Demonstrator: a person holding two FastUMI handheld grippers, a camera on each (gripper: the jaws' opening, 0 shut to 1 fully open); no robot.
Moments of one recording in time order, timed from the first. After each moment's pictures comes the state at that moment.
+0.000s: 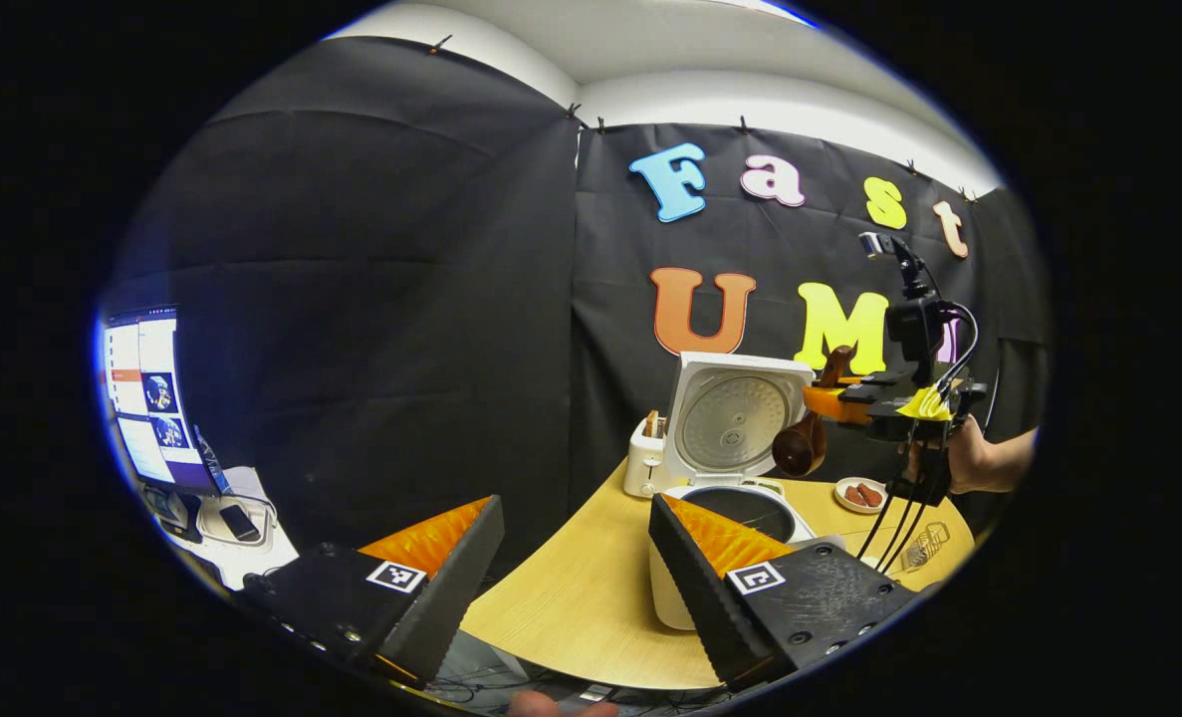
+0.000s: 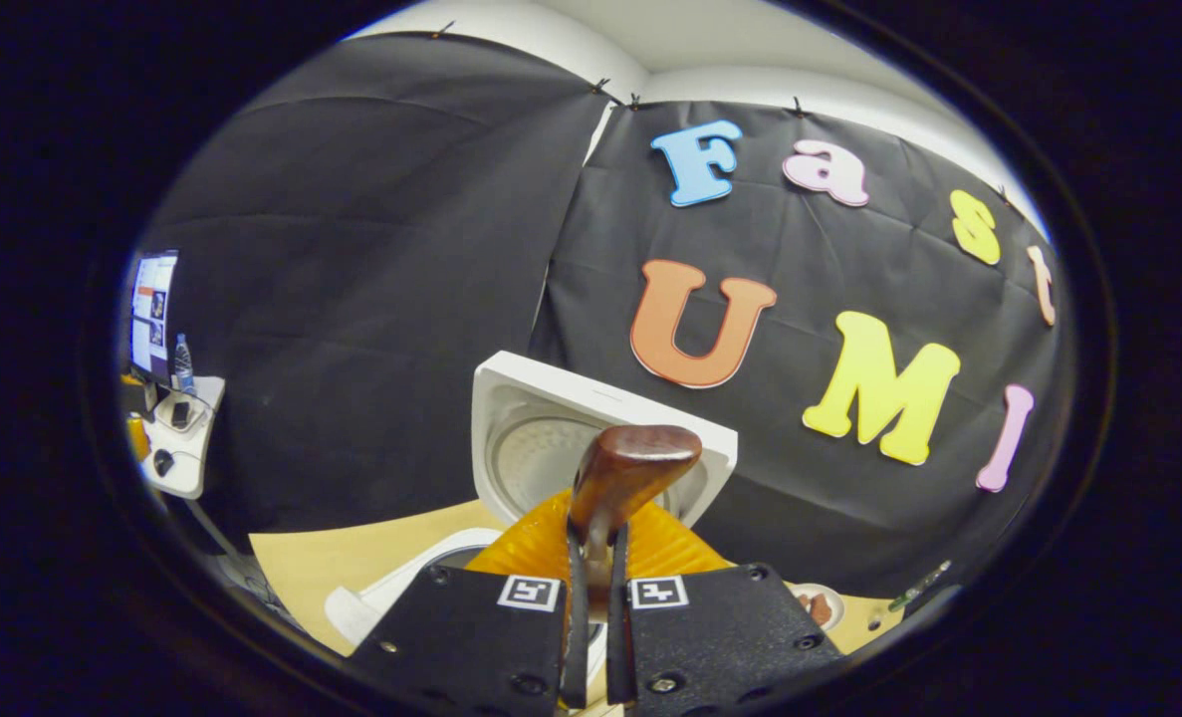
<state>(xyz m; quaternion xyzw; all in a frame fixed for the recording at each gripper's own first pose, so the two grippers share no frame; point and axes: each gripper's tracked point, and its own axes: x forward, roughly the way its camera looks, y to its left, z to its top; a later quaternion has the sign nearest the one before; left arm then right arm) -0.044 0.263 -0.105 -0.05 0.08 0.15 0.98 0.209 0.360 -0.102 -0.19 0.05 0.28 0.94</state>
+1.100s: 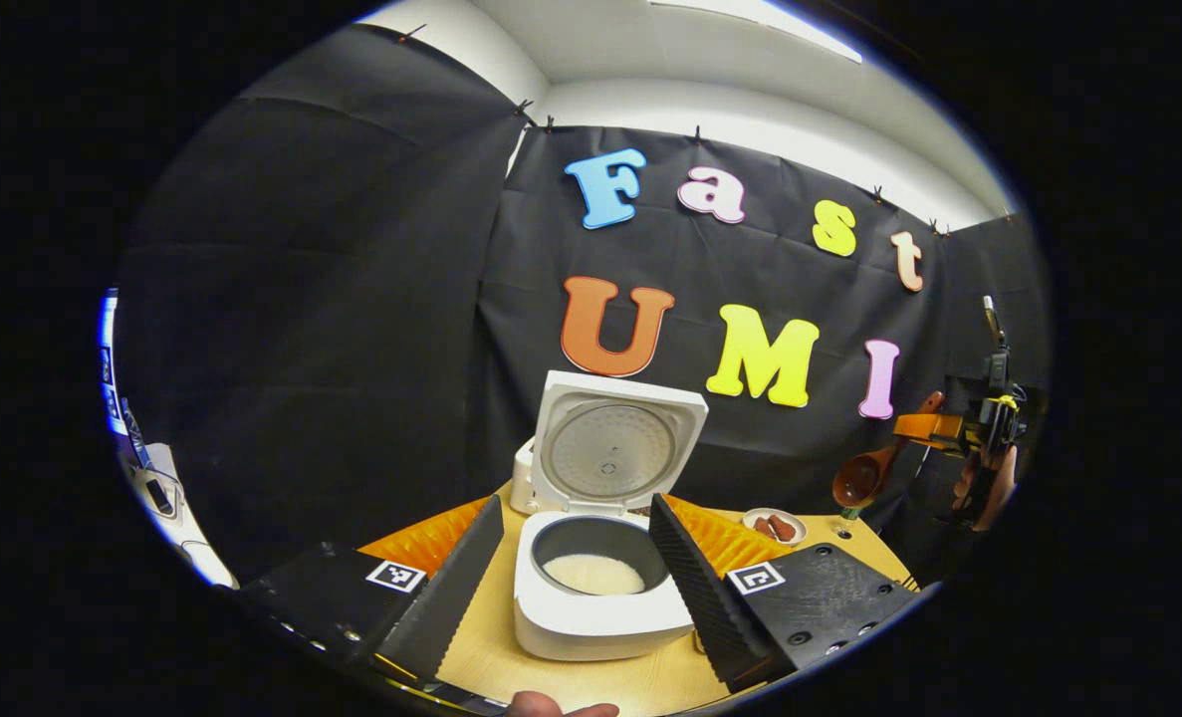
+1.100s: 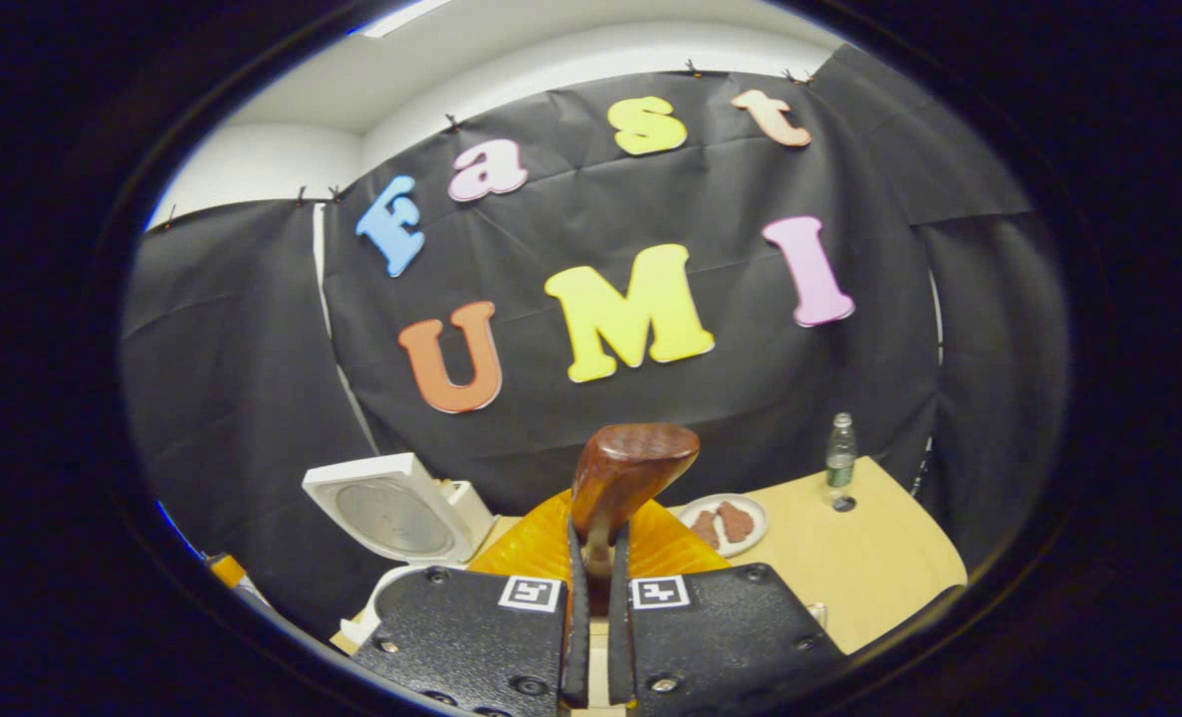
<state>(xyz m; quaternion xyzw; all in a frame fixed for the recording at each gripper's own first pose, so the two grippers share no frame) 0.039 0.137 -0.073 -0.08 0.06 0.05 0.99 0.192 0.008 -0.041 0.10 0.09 0.07 0.99</state>
